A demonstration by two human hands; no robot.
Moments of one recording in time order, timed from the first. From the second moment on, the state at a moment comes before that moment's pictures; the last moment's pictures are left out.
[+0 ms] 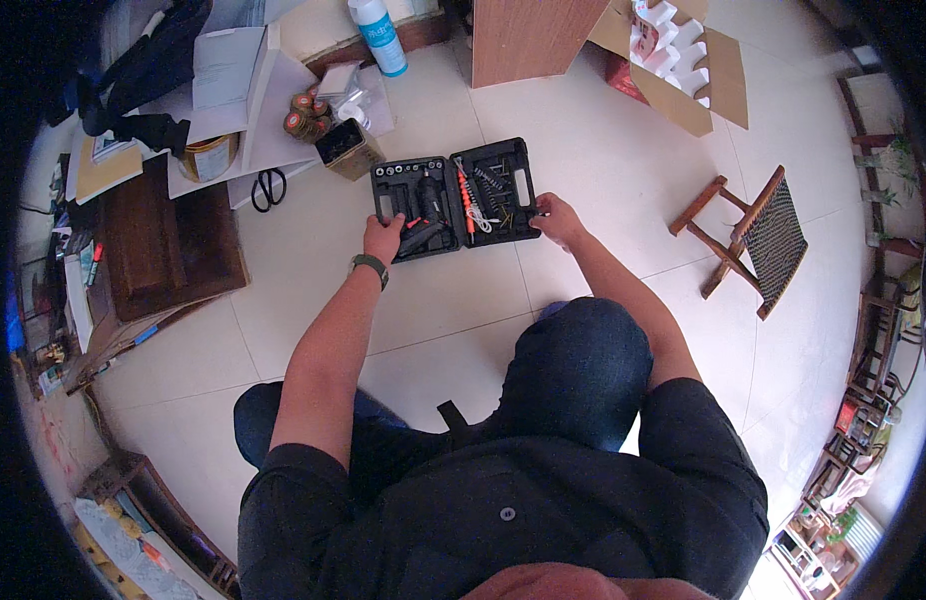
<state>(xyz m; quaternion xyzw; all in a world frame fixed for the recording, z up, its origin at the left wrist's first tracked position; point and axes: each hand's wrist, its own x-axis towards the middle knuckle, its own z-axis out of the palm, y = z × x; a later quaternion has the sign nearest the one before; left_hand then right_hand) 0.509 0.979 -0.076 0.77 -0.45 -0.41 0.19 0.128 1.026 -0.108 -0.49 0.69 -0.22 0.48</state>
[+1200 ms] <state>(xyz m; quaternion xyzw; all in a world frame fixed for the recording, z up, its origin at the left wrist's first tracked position) 0.448 0.990 -0.006 0.68 -0.56 -0.41 0.24 0.235 1.004 0.037 -0.68 0.59 -0.10 0.42</state>
